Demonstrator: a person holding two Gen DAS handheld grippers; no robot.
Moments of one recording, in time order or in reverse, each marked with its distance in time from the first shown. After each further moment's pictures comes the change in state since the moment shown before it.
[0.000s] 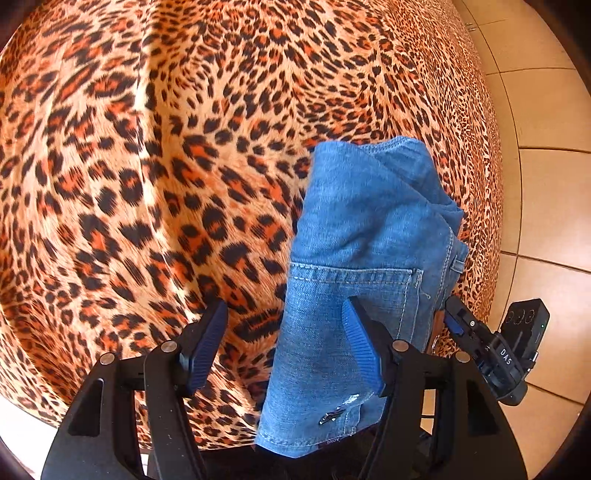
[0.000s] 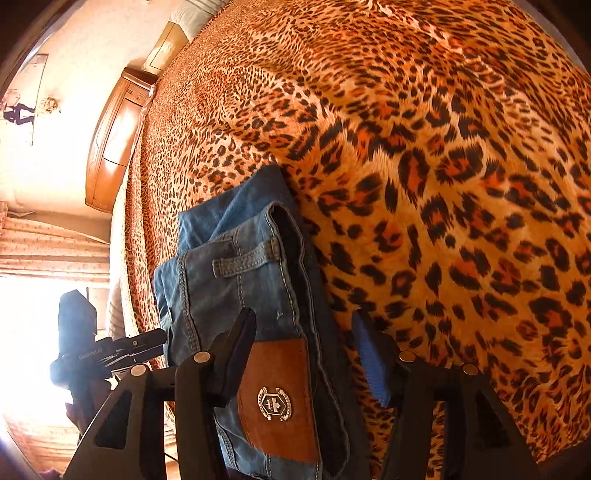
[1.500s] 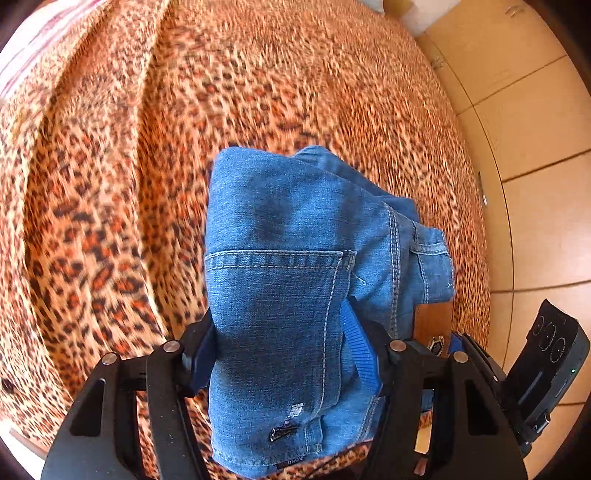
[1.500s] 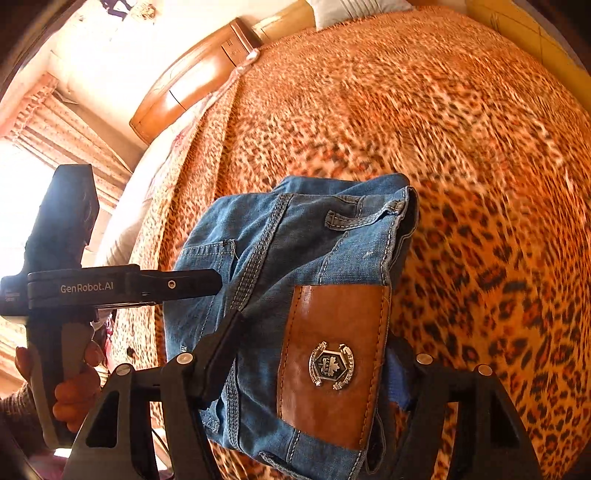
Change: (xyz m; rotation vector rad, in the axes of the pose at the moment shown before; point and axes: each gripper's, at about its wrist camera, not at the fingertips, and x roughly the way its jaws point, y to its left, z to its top) left arm -0.077 -0.065 0.091 0.117 -0.327 0.079; right arm 0.012 0.175 0.024 -0.473 -0.089 -0.017
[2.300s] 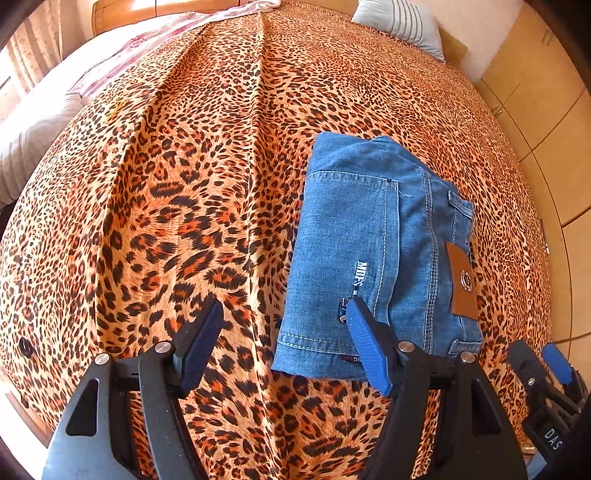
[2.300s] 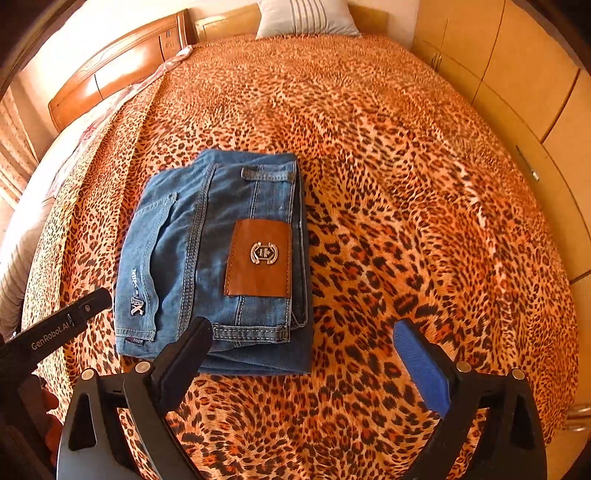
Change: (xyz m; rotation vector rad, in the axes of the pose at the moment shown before) left arm 0.000 0.047 -0.061 -0.105 -0.219 0.251; right arm 0.004 0.028 0.004 -0.027 -0.038 -0.506
